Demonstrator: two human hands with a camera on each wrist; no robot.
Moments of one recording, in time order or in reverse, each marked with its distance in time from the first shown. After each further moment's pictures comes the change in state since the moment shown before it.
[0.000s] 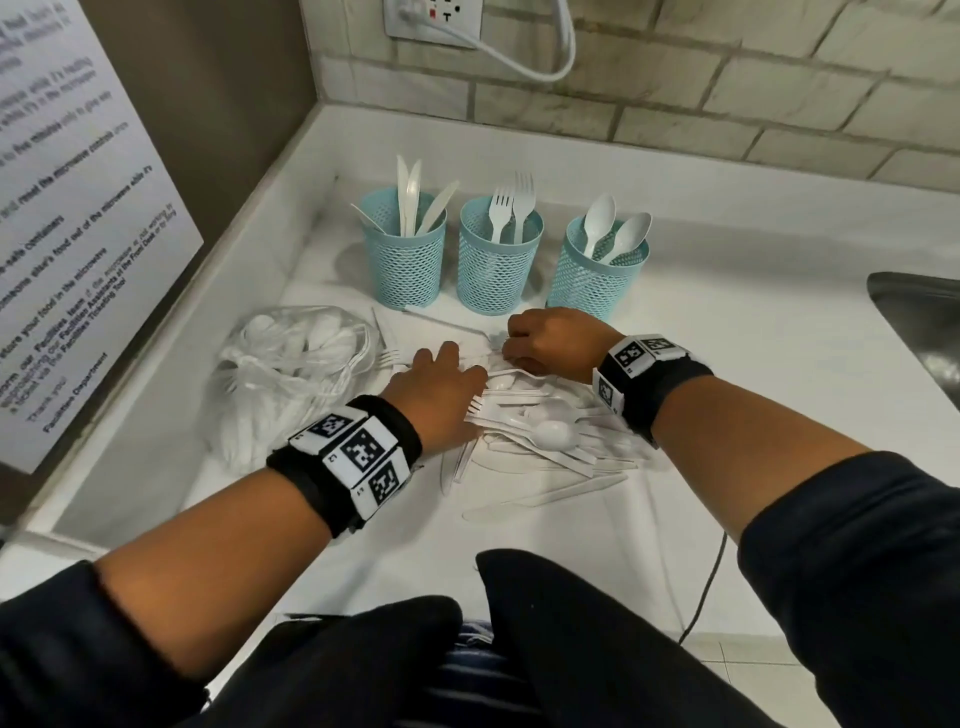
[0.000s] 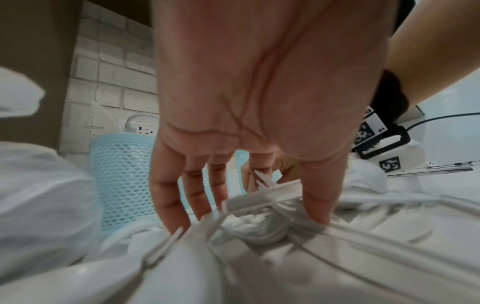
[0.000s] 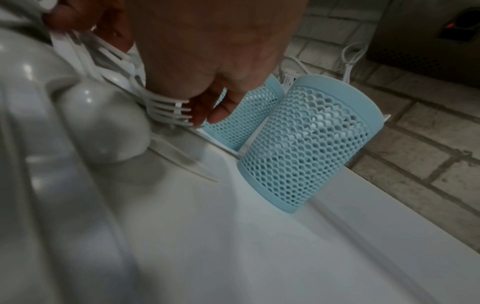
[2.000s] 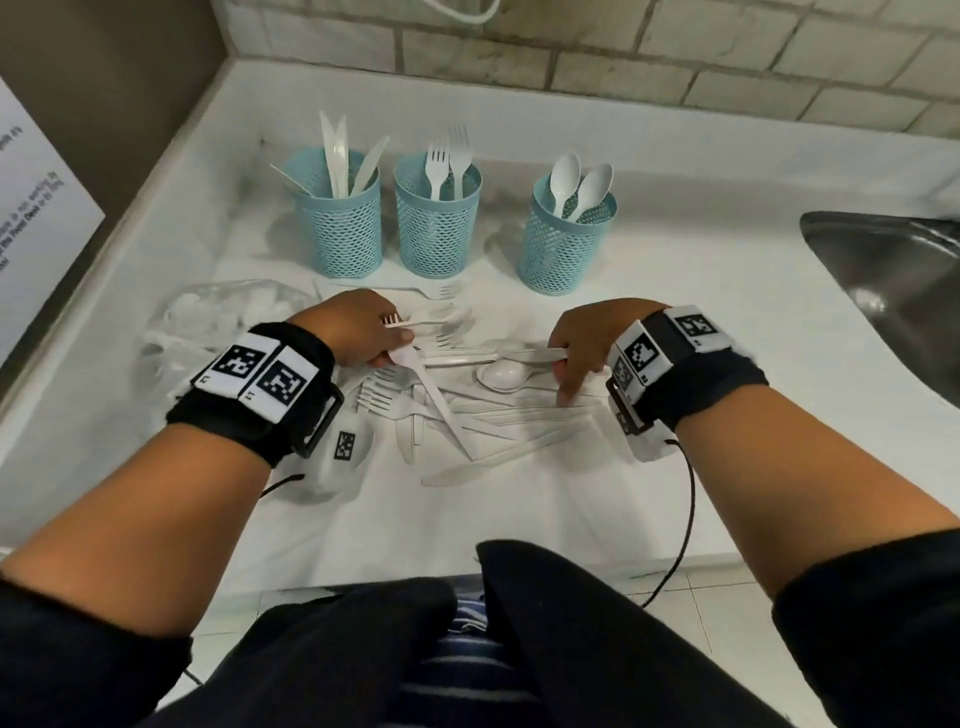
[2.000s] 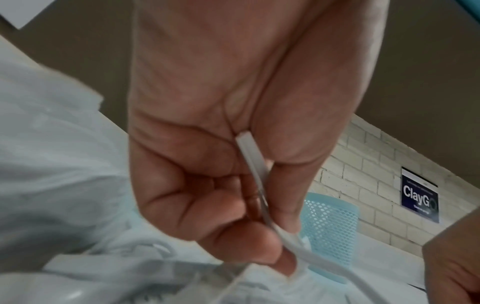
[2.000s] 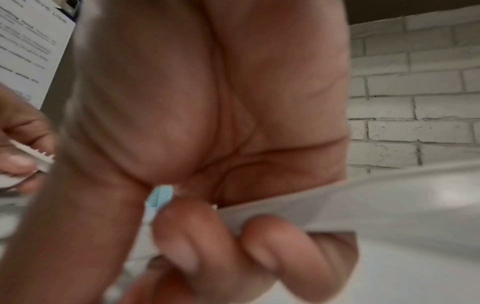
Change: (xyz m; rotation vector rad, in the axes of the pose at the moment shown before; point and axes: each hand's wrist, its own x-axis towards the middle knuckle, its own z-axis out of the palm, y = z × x) left_hand 0.017 -0.022 -0.032 -0.431 -0.056 -0.133; right_hand -0.066 -0.011 -0.032 0.548 -0.623 0.758
